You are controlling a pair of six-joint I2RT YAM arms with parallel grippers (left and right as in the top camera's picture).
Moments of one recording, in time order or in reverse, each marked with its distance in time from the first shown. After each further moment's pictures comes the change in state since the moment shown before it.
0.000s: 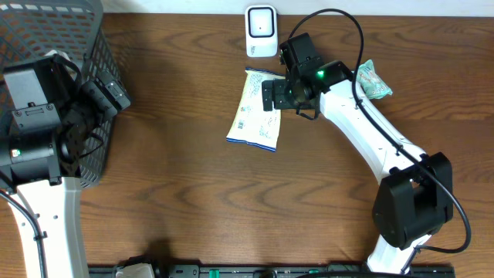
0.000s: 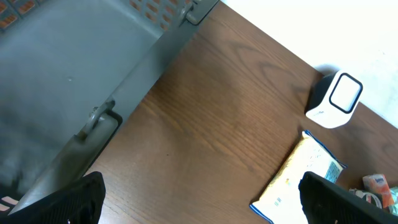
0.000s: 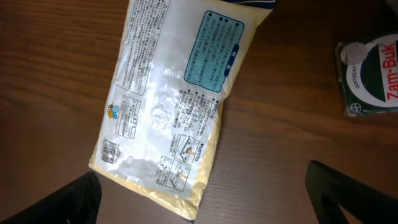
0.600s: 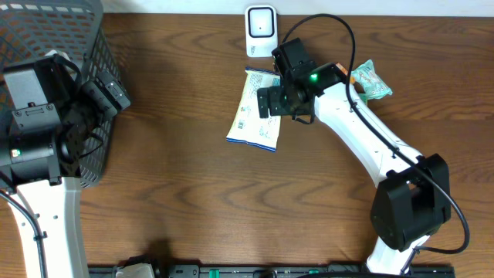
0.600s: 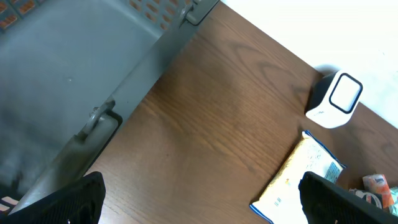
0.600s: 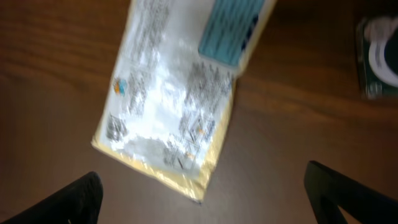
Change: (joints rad) left arm 0.000 0.000 0.000 0.000 0.000 0.000; right arm 0.031 -0.001 0.000 -0.038 -0.003 0.017
